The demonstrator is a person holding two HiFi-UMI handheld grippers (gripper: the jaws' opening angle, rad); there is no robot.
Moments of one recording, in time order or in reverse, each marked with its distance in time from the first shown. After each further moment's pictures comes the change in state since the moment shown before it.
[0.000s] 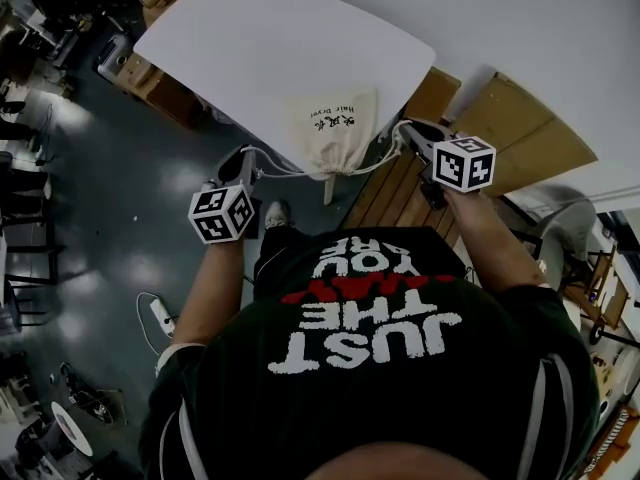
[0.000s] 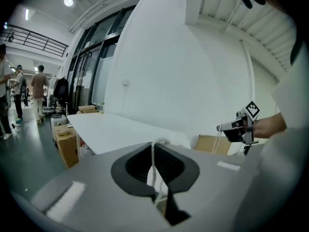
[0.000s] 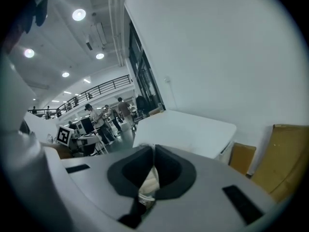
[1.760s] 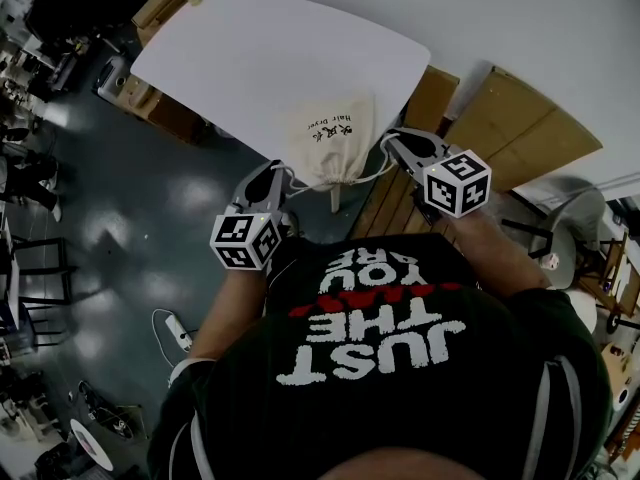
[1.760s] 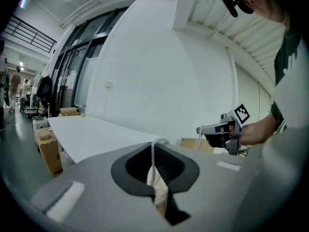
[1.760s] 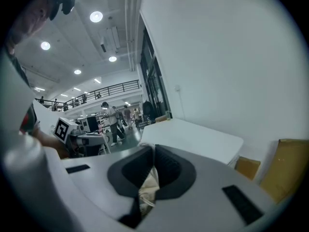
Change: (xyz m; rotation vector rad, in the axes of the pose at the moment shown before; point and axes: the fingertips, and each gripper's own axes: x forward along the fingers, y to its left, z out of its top) left arm 0.003 -0.078 0.016 0.041 -0.044 -0.175; right arm -0.007 0.043 0.011 -0.114 -0.086 0.047
